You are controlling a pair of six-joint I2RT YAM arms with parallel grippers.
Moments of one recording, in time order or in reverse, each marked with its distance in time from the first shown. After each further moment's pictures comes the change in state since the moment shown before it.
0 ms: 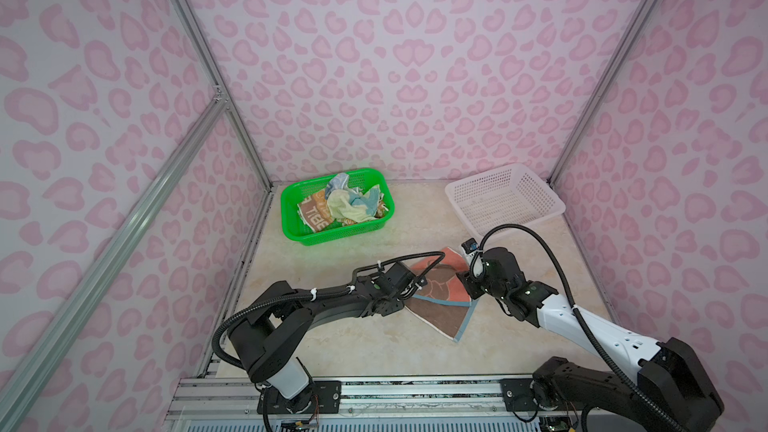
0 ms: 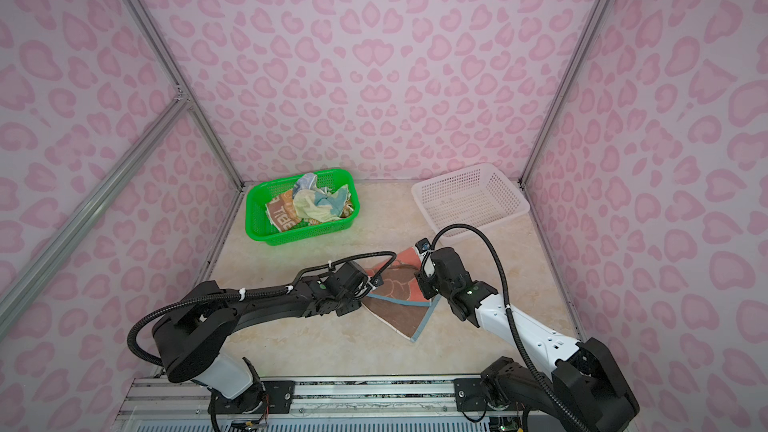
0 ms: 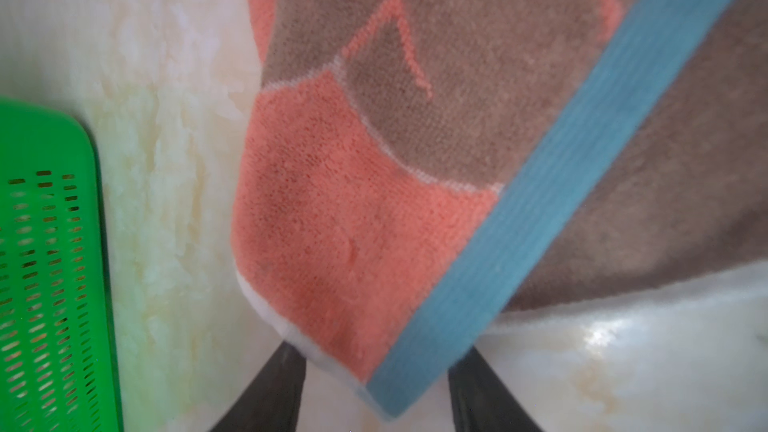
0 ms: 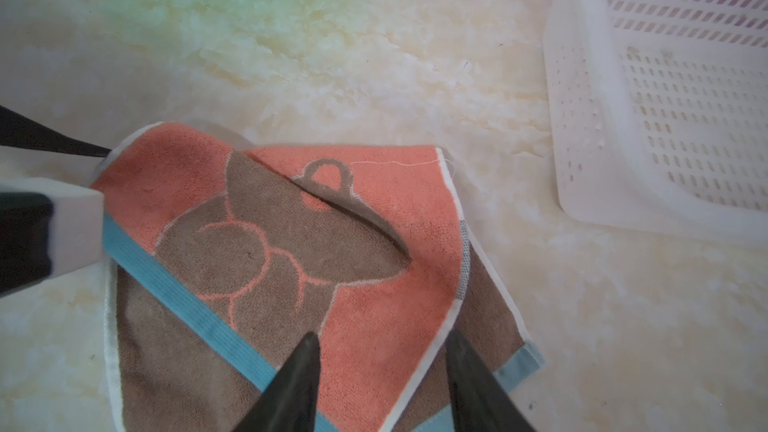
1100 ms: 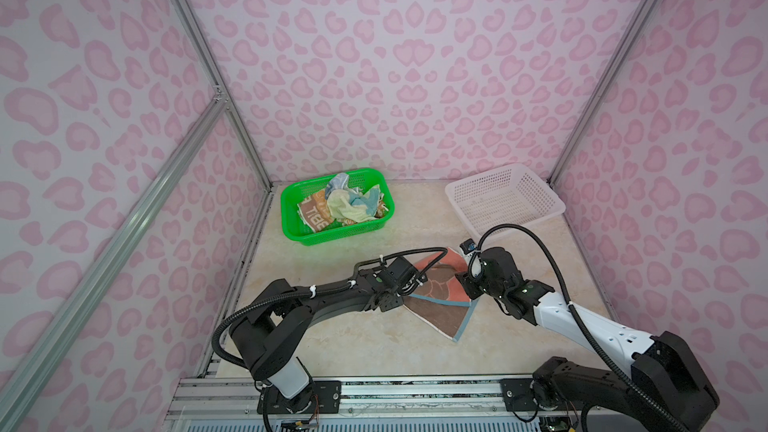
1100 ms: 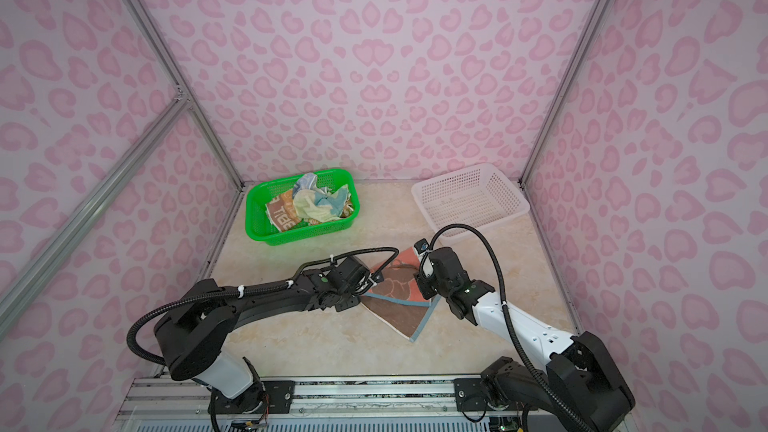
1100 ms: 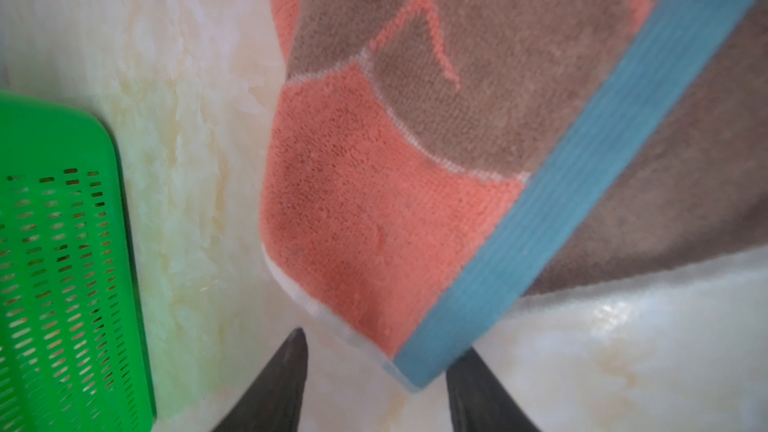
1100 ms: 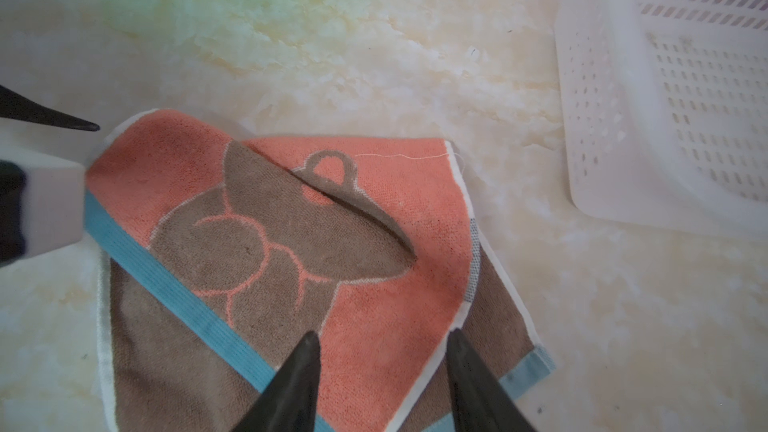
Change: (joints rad) left arm 0.012 0.013 0.069 -0.099 -0.024 0.025; right arm -0.001 0.034 0.003 0.010 -0.008 0.001
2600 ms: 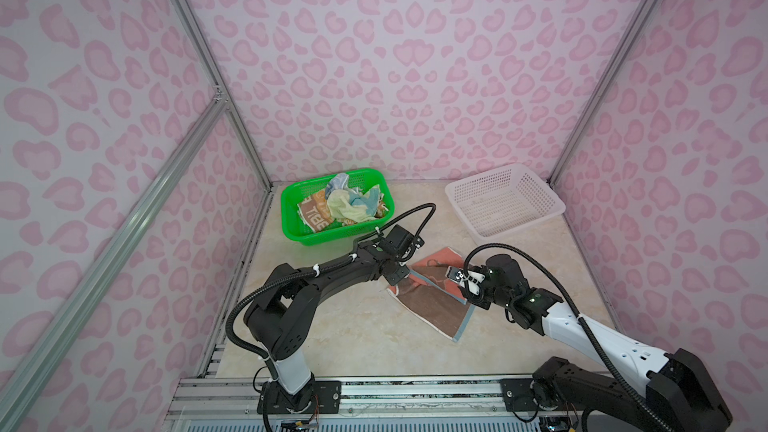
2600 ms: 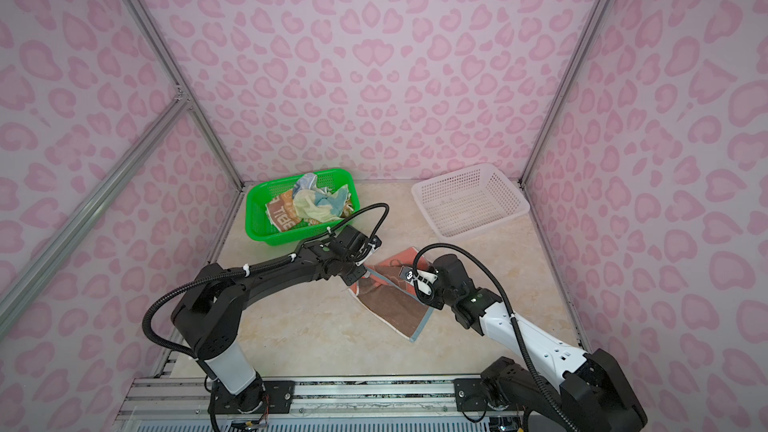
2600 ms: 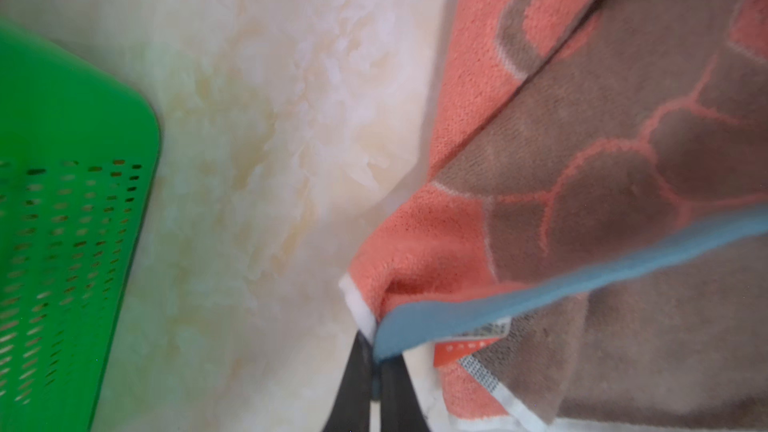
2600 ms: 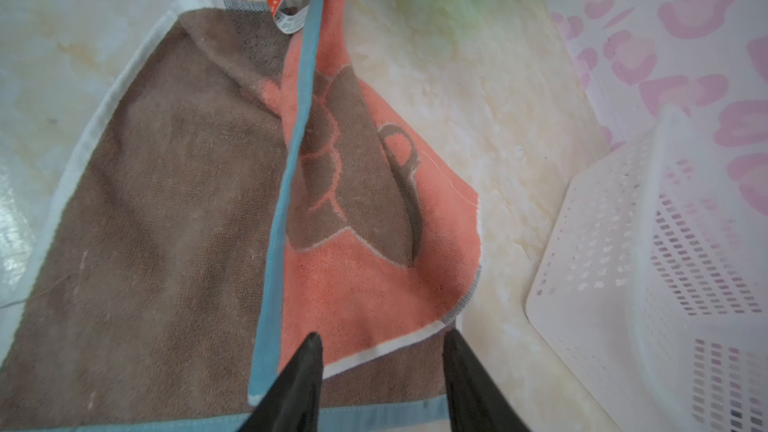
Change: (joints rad) left arm 0.153 0.132 0.273 -0.115 0.163 -0.215; right arm 0.020 -0.098 -0.066 -0.032 -0.069 -0.708
